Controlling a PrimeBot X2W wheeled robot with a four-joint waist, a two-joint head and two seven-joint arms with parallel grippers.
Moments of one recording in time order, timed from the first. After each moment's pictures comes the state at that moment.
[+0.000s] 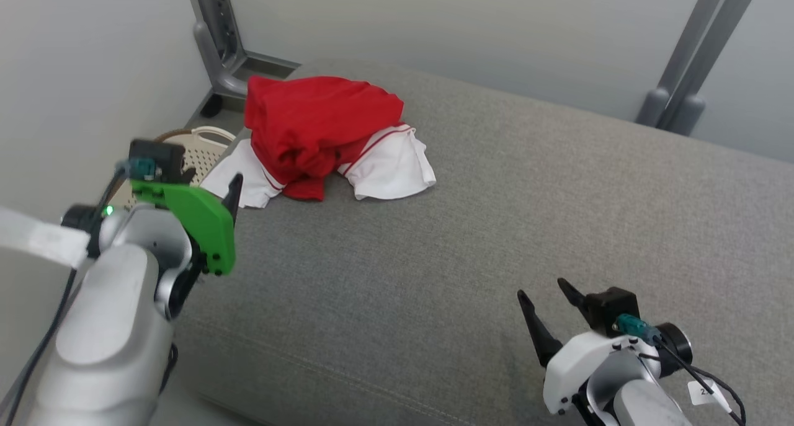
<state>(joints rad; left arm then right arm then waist) -0.55 0.25 -0.29 0.53 -0.38 -0.11 0.28 -0.15 -0.05 0.18 0.45 0.11 0.13 -0.10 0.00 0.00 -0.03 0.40</state>
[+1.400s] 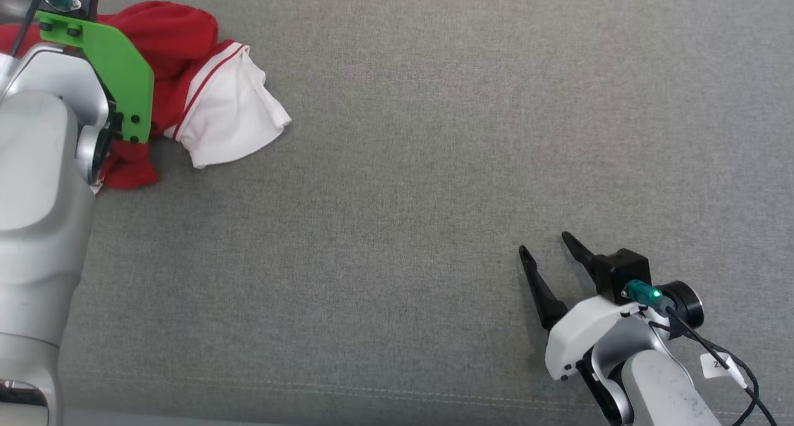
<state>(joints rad) -1.04 0.37 -0.44 0.77 -0.29 -0.03 0.46 -0.18 -0.05 0.15 0.22 0.05 0.13 0.00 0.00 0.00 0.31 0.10</state>
